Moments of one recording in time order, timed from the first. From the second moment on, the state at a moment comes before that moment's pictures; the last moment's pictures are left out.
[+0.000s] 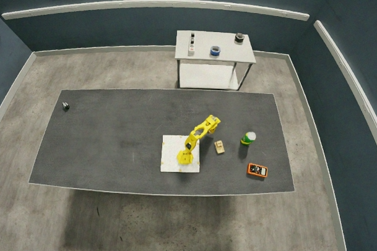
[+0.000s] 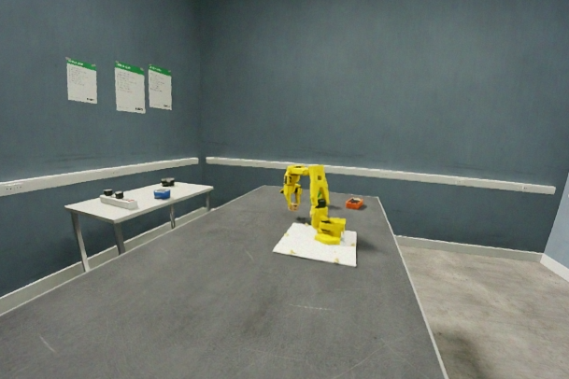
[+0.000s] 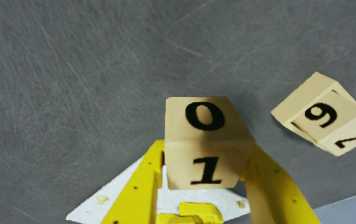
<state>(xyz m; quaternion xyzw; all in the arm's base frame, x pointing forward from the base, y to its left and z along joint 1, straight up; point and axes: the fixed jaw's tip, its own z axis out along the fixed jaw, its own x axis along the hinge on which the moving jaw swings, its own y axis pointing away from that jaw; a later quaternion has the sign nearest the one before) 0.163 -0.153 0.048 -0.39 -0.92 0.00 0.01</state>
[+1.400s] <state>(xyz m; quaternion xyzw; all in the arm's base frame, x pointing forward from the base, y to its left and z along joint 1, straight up) 0.162 -0.153 0.043 -0.40 -0.92 0.00 0.01</state>
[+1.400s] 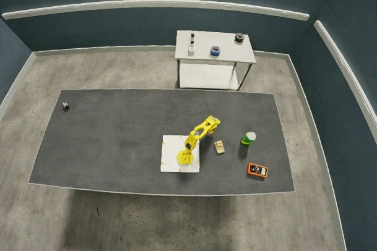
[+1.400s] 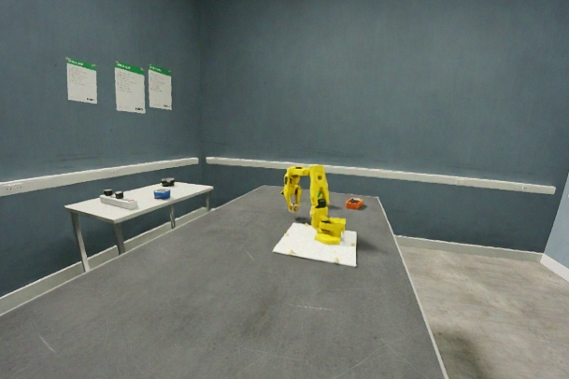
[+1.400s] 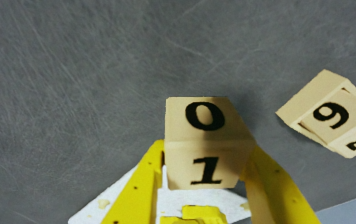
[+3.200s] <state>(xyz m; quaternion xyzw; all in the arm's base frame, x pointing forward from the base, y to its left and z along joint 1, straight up) 0.163 -0.154 0.029 -0.40 -0.92 0.00 -0.01</state>
